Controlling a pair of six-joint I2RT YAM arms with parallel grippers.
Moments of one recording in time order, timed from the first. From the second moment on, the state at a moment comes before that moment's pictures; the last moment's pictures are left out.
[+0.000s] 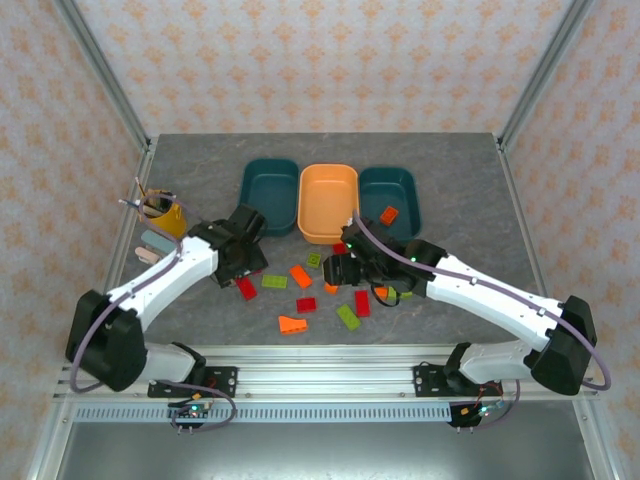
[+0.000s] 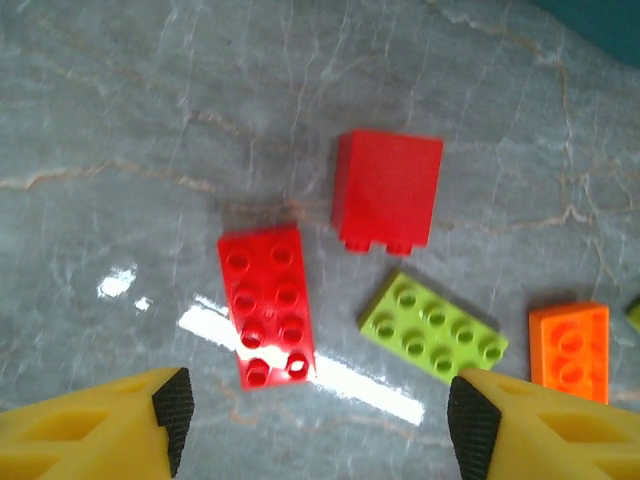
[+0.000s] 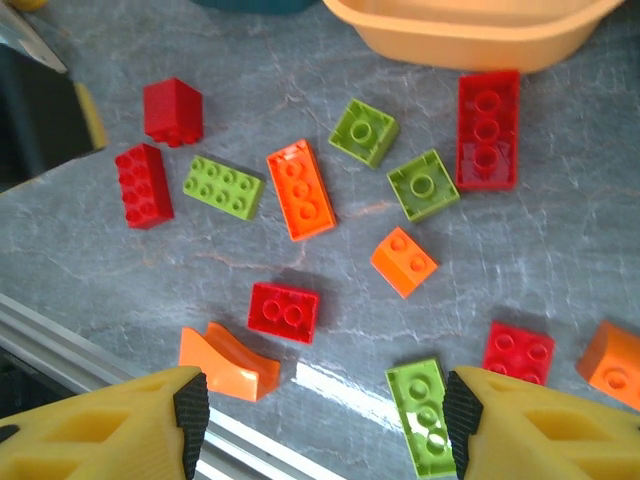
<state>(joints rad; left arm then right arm) -0.41 1.38 0.97 -0.94 -0.13 -0.96 0.93 1.26 1.07 -0.73 0.04 0.70</state>
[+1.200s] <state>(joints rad) -0.38 1.69 1.10 -0.84 -0.17 -0.79 0.93 1.29 1.12 -0.69 0.12 0.70</state>
